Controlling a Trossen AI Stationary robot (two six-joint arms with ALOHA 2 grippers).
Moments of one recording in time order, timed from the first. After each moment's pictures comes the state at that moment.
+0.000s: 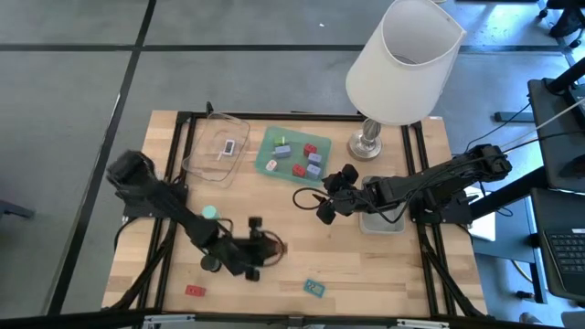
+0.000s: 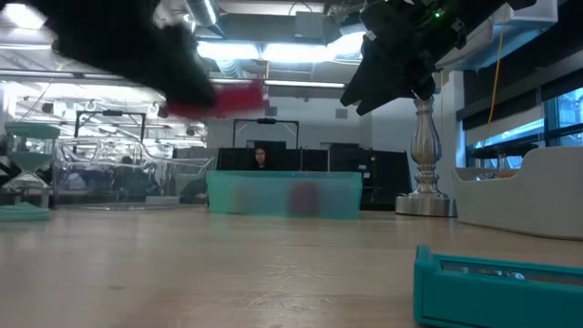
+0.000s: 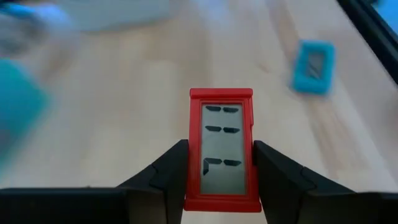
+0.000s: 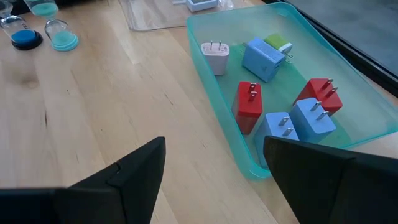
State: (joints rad) left arm -0.61 1.67 0.88 0.04 -0.60 -0.29; right arm 0.27 1.47 0.92 -0.26 0.61 0.54
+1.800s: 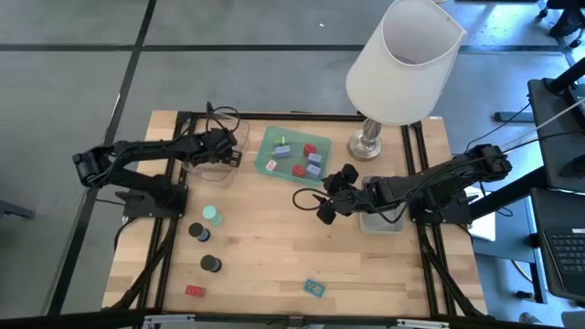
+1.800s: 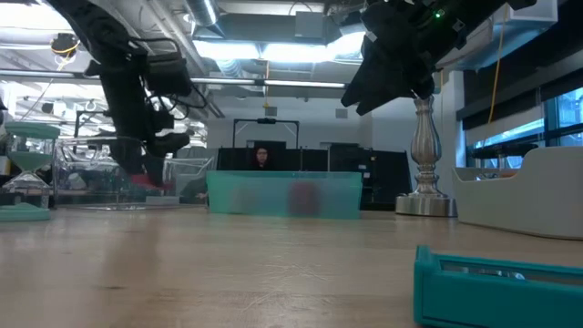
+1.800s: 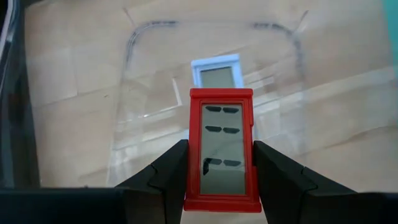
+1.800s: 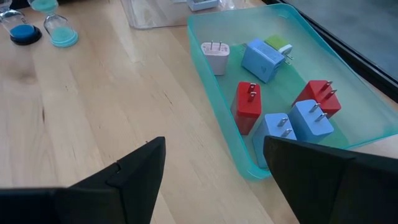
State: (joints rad) left arm 0.58 1.24 0.57 -0.49 -0.38 -0.67; right arm 0.27 1.47 0.92 -0.26 0.61 0.51
